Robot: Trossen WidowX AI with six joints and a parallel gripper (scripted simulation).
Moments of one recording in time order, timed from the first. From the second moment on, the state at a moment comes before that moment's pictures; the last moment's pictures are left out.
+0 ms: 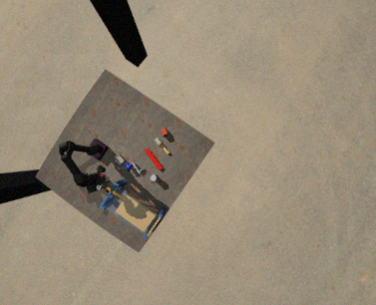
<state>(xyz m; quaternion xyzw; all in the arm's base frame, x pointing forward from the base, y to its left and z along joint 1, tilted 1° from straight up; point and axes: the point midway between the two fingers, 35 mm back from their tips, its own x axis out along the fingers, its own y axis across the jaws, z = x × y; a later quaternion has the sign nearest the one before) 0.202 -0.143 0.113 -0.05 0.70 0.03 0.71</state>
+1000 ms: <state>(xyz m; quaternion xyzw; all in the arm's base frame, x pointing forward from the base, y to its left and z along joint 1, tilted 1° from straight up) 0.202 -0.142 0.109 -0.05 0.70 0.03 0.71</state>
